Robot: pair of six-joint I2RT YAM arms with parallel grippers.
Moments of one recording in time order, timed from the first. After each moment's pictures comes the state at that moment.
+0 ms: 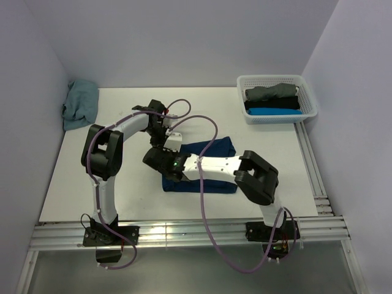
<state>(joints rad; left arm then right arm) -0.37 2.06 1.53 -0.82 0.34 -0.04 1.15 1.95 1.43 -0.38 0.68 1.06</state>
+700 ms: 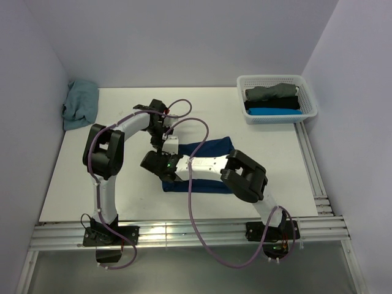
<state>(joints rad) -0.38 2.08 1.56 -0.85 0.33 -0.04 1.14 2.10 1.50 -0.46 0.71 1.03</state>
